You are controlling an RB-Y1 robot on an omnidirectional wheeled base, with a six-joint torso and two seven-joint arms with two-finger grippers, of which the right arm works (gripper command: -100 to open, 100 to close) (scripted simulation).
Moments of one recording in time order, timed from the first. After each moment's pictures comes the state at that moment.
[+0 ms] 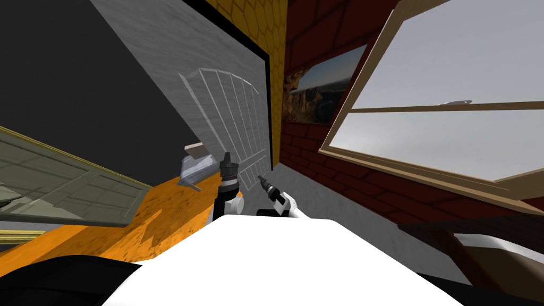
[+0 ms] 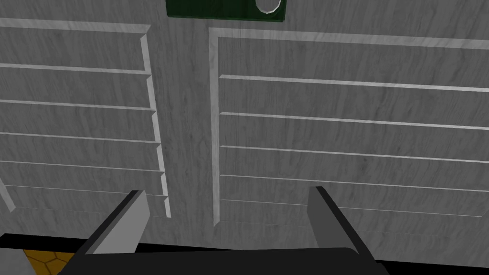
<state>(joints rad) -0.19 -0.04 0.80 -1.08 0.00 -0.32 -0.11</state>
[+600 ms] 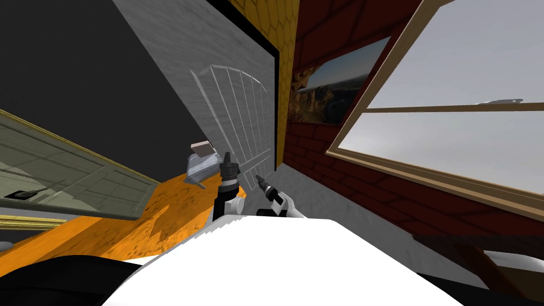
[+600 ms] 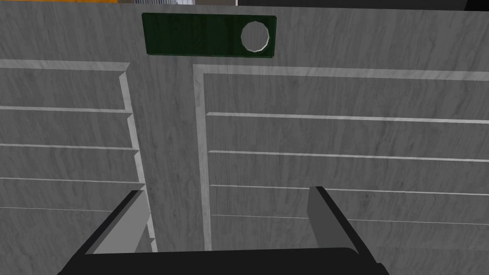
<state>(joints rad) -0.19 0.00 0.80 -1.09 0.00 -0.32 -0.11</state>
